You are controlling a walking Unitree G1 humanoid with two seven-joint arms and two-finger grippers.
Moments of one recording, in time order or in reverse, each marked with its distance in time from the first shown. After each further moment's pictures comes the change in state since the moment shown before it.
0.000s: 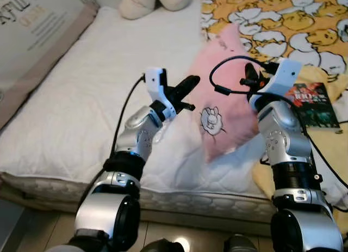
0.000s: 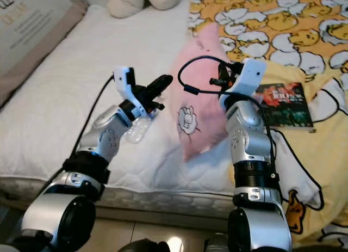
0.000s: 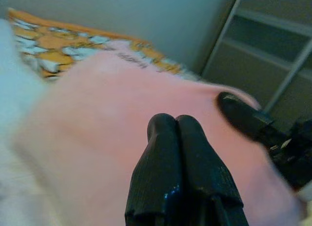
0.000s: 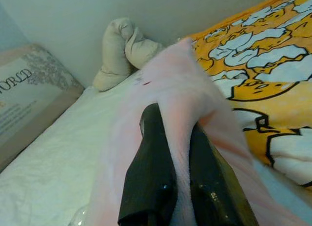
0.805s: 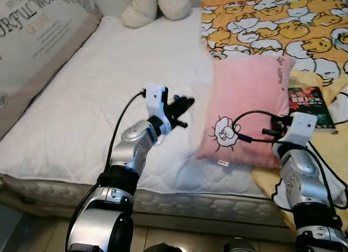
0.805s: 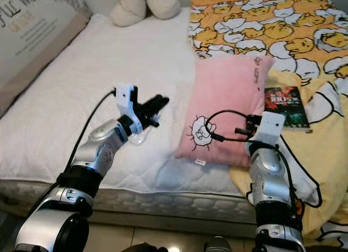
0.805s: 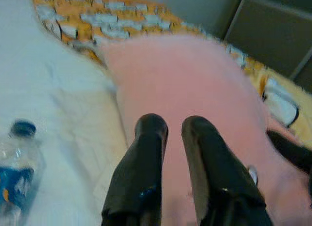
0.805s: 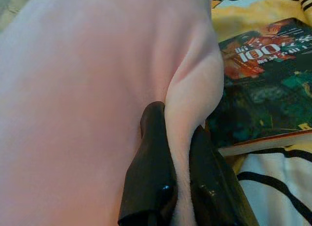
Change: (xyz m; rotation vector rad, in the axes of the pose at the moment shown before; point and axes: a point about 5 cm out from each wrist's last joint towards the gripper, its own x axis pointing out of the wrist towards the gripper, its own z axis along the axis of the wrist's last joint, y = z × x) left arm -0.024 0.008 -0.037 0.014 0.178 0.079; right arm -0.064 -0.084 -0.073 -0.158 0.200 -0.244
